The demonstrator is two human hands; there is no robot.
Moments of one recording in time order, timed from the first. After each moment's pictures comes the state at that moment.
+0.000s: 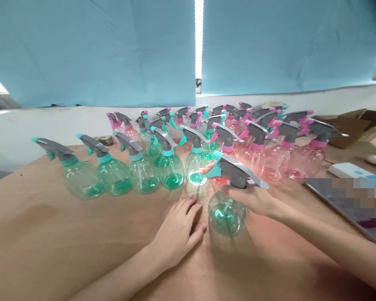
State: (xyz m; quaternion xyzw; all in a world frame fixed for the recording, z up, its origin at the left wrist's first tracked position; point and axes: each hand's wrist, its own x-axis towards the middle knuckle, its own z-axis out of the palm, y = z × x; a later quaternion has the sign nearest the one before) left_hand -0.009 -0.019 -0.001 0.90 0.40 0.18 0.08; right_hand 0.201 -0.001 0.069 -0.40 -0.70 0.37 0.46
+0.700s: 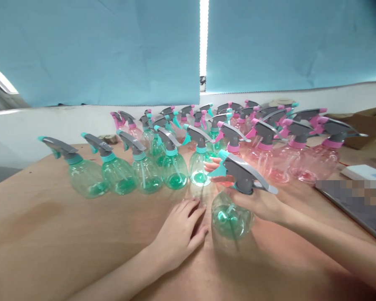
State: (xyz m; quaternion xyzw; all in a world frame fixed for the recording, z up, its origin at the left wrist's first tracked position) left_hand -0.014 -0.020 -0.001 0.90 0.39 0.18 0.08; right_hand 0.199 0.001 0.061 -0.37 -0.70 0.37 0.48
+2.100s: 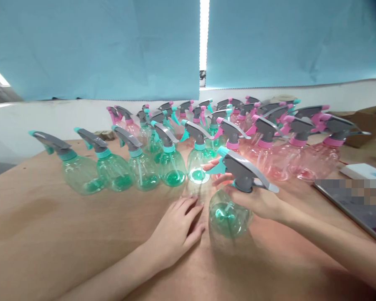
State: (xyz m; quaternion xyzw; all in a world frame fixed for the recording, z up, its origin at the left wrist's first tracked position) left_hand -0.014 -0.019 0.002 0.91 0.39 0.14 0.07; right_hand 0.203 0.003 0.062 -0.37 -0.73 0.36 0.44
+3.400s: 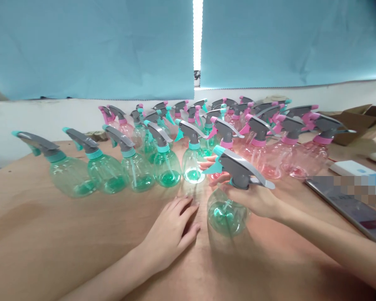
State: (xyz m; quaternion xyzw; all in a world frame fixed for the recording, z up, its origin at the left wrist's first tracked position) left_hand -0.016 -0.018 -0.001 0.91 0.38 0.15 0.05; right_hand 0.204 0.002 0.065 -0.36 -0.72 0.34 0.48
